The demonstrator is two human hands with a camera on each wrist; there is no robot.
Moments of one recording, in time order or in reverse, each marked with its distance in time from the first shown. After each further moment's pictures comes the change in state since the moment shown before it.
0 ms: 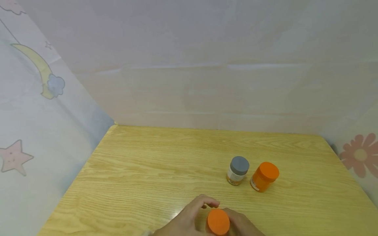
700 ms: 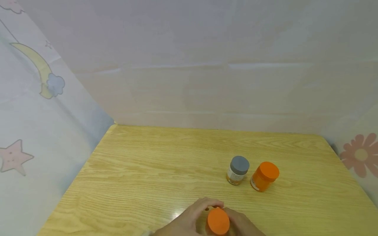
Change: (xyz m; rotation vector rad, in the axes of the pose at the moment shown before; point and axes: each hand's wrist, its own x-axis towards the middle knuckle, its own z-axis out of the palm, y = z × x) left_hand 0.000 0.000 0.000 -0.094 -0.069 -0.116; right_hand 0.002 -0.003 0.000 -0.004 0.011 -0.030
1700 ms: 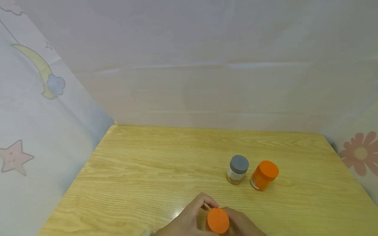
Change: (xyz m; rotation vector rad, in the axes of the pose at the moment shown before) left_hand 0.004 -0.002 0.004 0.149 0.111 0.179; right_hand -0.001 0.001 0.000 -0.011 0.002 0.021
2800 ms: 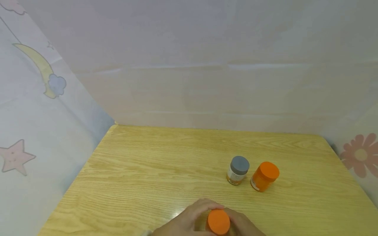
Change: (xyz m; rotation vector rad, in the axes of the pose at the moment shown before) left_hand -0.005 -0.001 -0.004 -0.085 -0.132 -0.052; right_hand -0.001 -0.001 0.001 0.058 -0.019 -0.049
